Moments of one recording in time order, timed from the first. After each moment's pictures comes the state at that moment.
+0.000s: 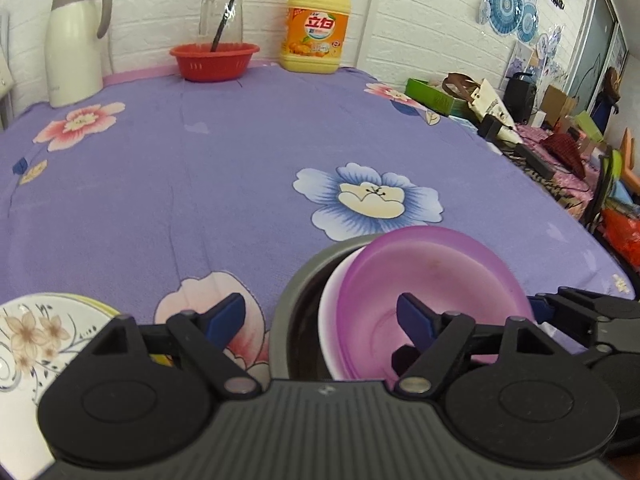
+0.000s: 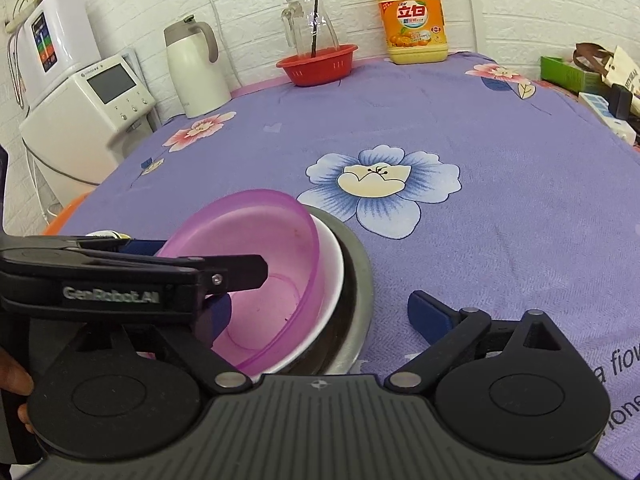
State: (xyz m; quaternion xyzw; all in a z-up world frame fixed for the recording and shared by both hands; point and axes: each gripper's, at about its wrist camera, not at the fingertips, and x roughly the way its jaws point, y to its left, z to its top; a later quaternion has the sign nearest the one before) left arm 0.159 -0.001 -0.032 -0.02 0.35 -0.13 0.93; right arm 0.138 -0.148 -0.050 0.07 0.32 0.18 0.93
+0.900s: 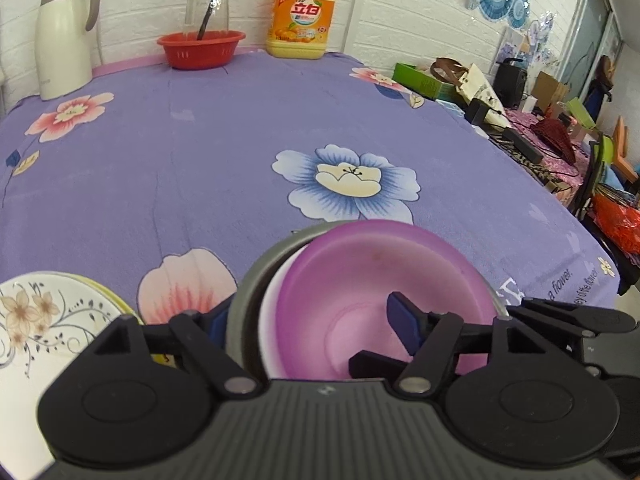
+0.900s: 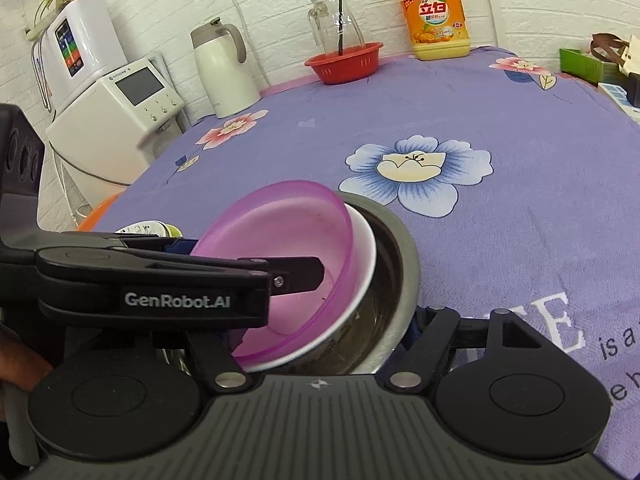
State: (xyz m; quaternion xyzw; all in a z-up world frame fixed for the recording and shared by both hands) left arm 0.149 -0.013 -0.026 -0.03 0.38 -0.14 0.91; right arm 0.119 -0.142 -0.048 0.10 0.32 0.22 0.92
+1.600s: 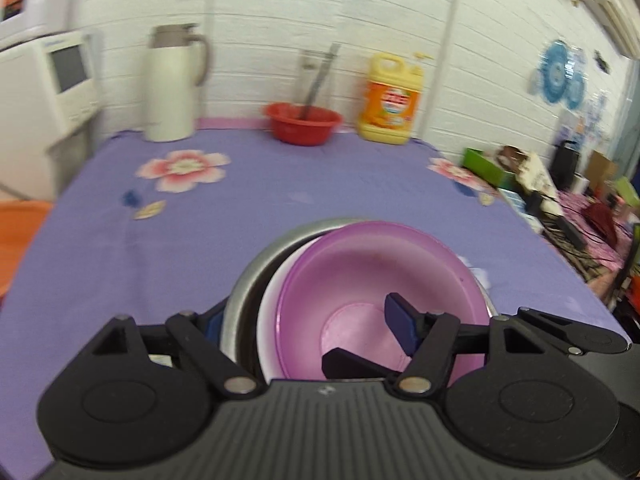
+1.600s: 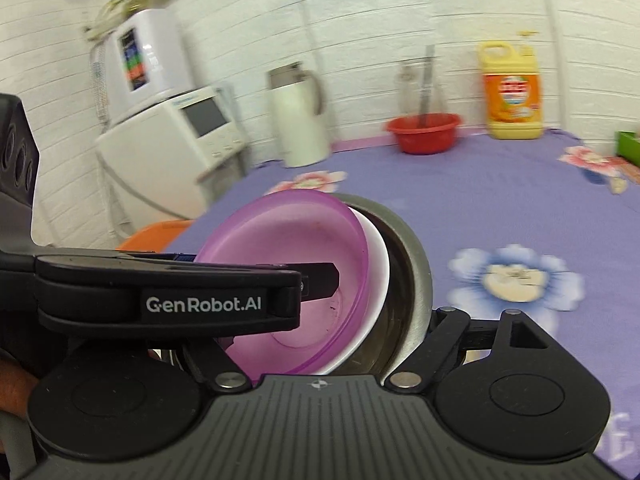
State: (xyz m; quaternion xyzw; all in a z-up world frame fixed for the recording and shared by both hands) left arm 0.107 0.088 0.041 -0.07 0.30 -0.03 0.95; right arm 0.121 -0.057 0.012 0.06 0.24 0.30 0.92
